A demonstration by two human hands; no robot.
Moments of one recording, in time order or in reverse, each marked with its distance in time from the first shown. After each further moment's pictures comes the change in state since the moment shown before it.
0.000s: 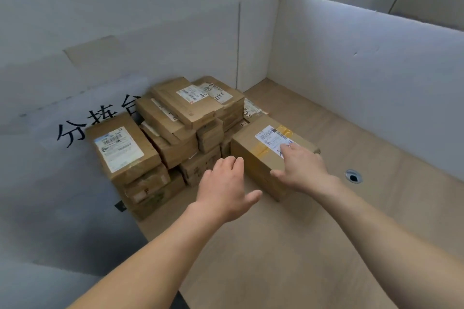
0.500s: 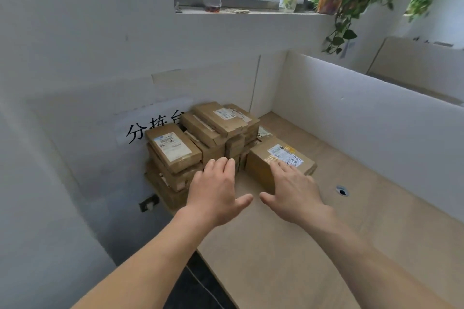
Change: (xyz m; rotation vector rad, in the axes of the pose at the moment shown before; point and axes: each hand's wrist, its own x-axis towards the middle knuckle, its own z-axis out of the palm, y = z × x) left_hand -0.148 -0.054 -0.081 0.021 0.283 0.025; right_hand -0.177 -0.119 -0.054 -0.076 0.259 -0.130
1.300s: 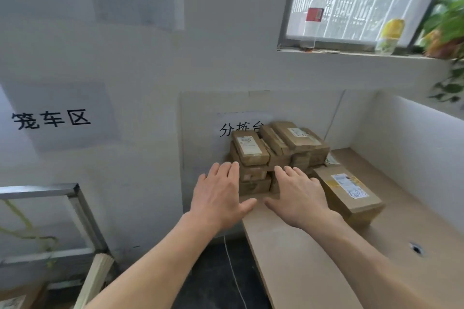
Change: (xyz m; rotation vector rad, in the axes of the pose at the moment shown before) left_hand -0.171 0.015 -0.086 0.158 0.172 -0.372; right_hand -0.084 -0.077 -0.049 0.076 0.091 -0.447
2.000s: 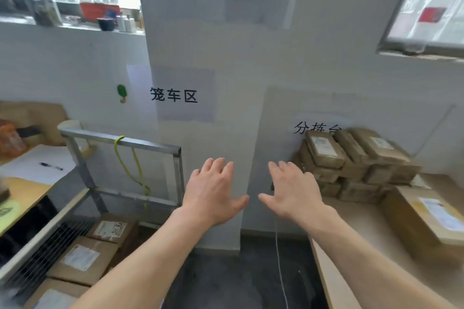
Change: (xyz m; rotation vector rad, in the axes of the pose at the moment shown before) left_hand -0.144 -0.119 -0.069 0.156 0.000 -0.336; right_hand -0.023 -0.178 -0.003 0.024 -0.031 -0.337
